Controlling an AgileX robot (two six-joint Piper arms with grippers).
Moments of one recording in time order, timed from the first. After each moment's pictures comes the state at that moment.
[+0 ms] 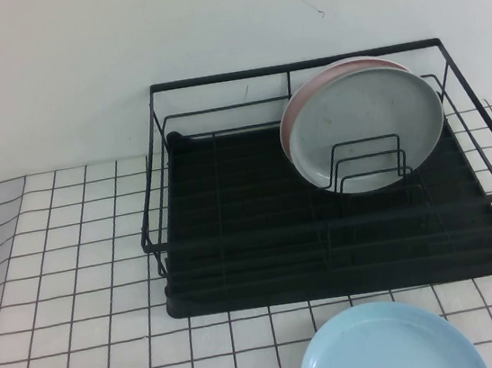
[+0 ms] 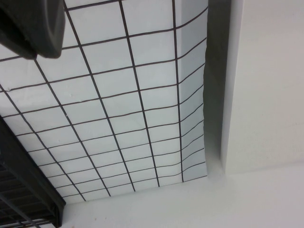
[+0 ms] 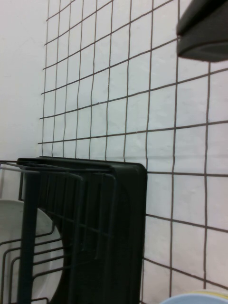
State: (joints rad) right arm -0.05 -0.02 0.02 0.07 0.41 -0.16; left arm 0.00 -0.01 0.02 -0.08 0.36 0.15
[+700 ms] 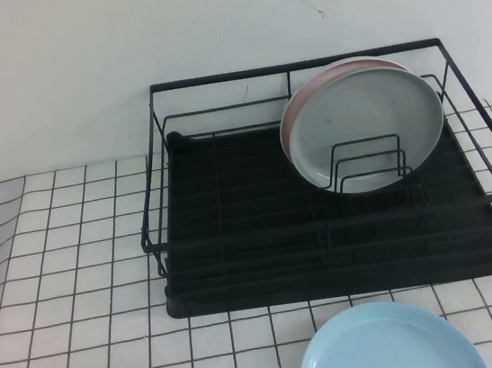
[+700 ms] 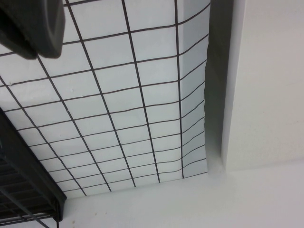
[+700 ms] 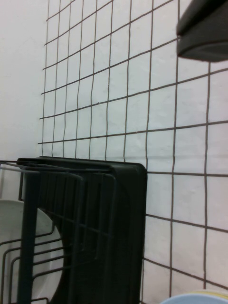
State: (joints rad) right arm -0.05 -0.02 0.02 0.07 0.41 -0.16; left arm 0.00 -0.01 0.02 -0.09 0.35 0.15
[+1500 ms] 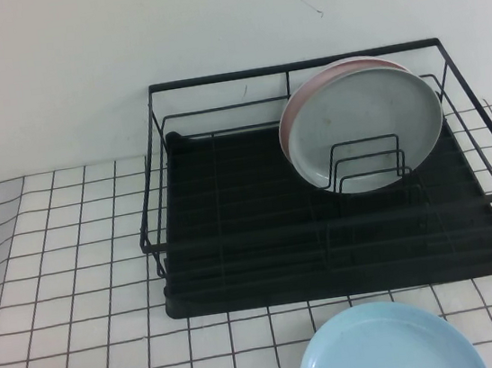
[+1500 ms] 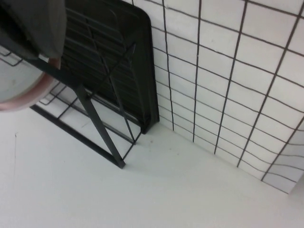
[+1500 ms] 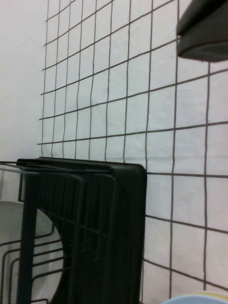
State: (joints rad) right arm -0.05 -0.02 0.02 0.07 0.41 -0.16; left arm 0.00 -0.01 0.02 -0.88 0.20 0.16
